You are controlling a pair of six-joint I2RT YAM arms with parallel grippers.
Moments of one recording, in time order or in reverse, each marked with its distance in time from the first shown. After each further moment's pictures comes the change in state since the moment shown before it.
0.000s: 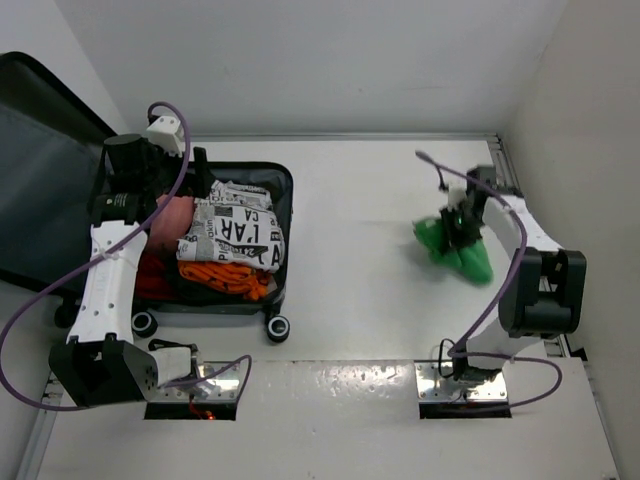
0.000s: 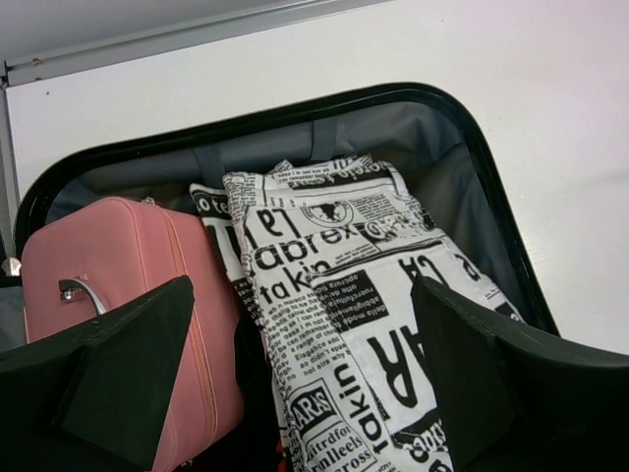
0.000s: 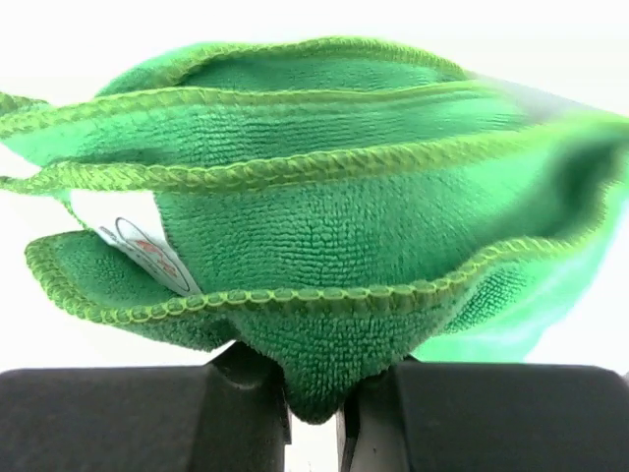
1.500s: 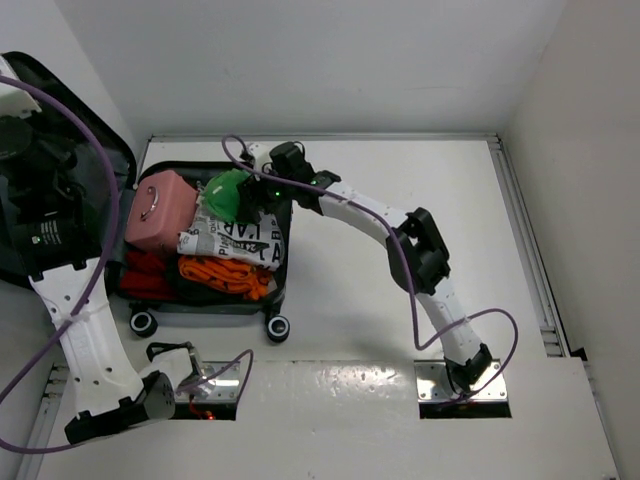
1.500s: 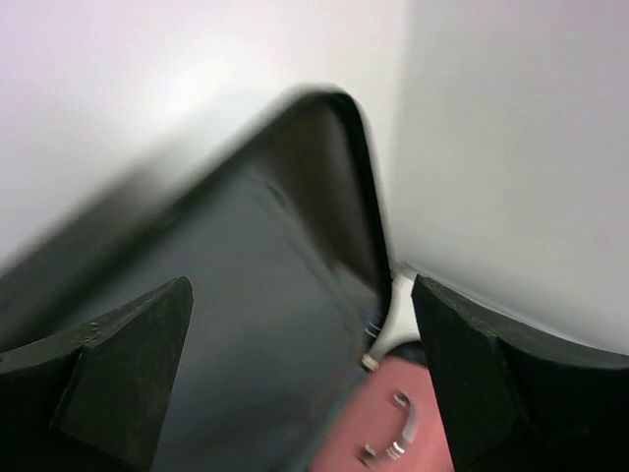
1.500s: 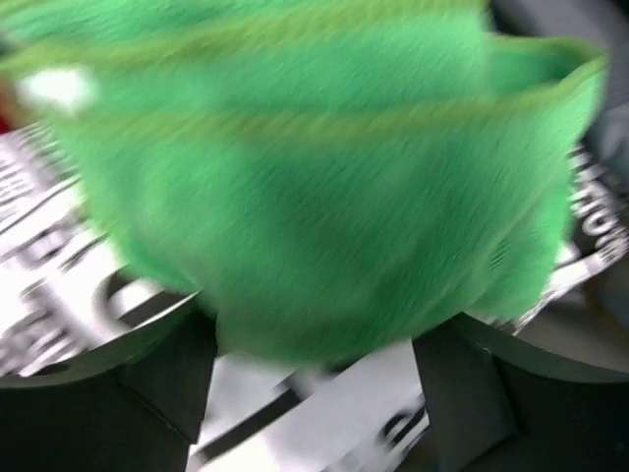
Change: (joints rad) left arm 0.224 -0.146 0.399 0.021 -0.623 -0.106; right arm 0.871 0.750 0.998 0.597 -0.293 0.401
